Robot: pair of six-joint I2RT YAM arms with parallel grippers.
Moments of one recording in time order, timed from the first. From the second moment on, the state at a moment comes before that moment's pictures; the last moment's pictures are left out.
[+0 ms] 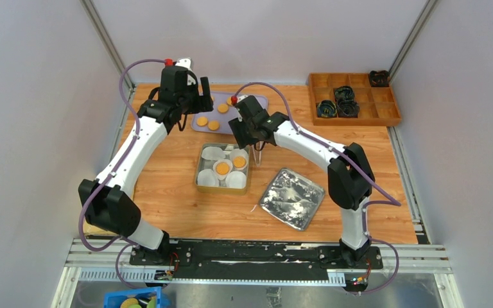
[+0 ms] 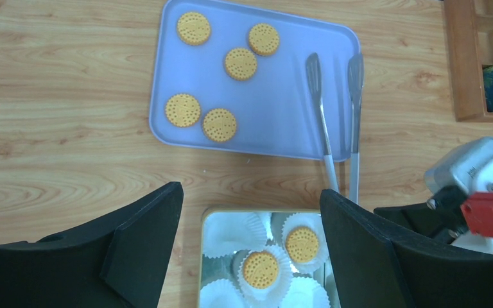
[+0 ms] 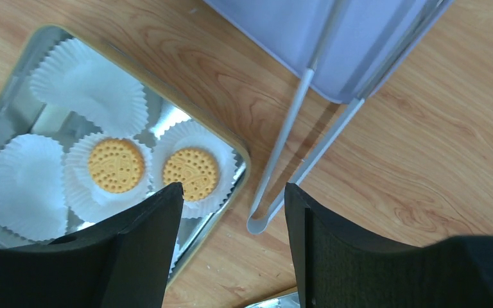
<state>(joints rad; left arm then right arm) -0.29 1.50 1.49 -0.53 -0.10 -0.30 0.77 1.94 1.67 -0.54 0.13 0.16</state>
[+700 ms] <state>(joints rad) -0.29 1.52 1.48 -0.51 -0.07 -0.30 0.63 2.14 1.75 -0.60 0.14 0.20</state>
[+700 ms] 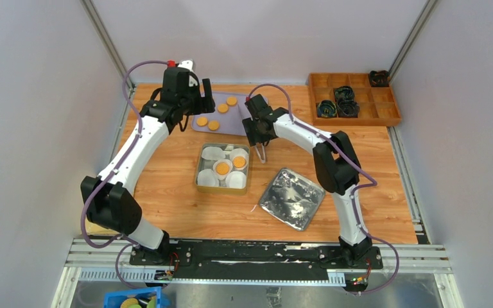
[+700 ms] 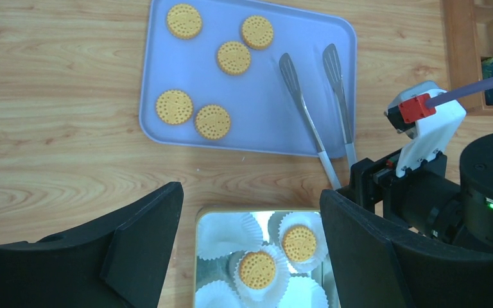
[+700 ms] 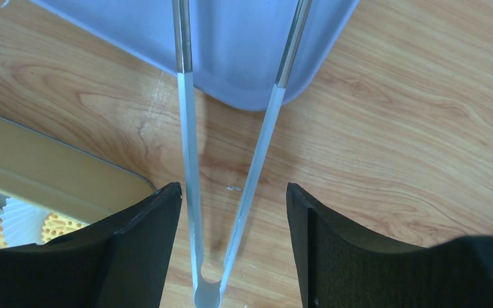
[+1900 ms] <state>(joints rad) -0.29 1.53 1.46 -0.50 -0.06 -0.31 0.63 2.16 1.87 -0.70 0.22 0.17</state>
